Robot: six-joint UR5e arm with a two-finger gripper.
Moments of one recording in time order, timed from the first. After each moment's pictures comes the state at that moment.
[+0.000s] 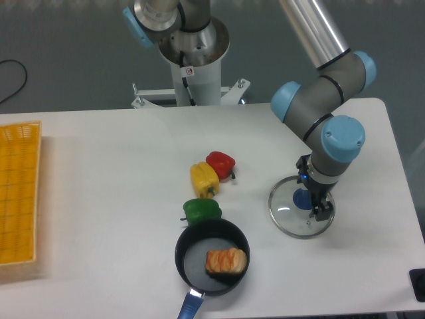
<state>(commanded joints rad) 2.73 -2.12 -1.56 -1.06 1.55 2.01</state>
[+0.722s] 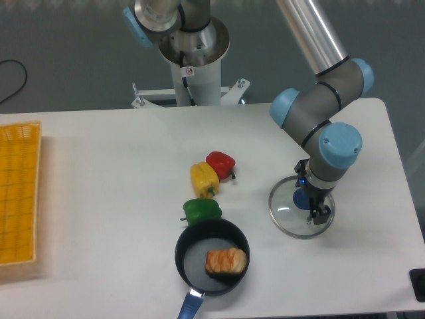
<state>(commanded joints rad) 2.72 -2.15 -1.56 -1.03 1.55 2.01</state>
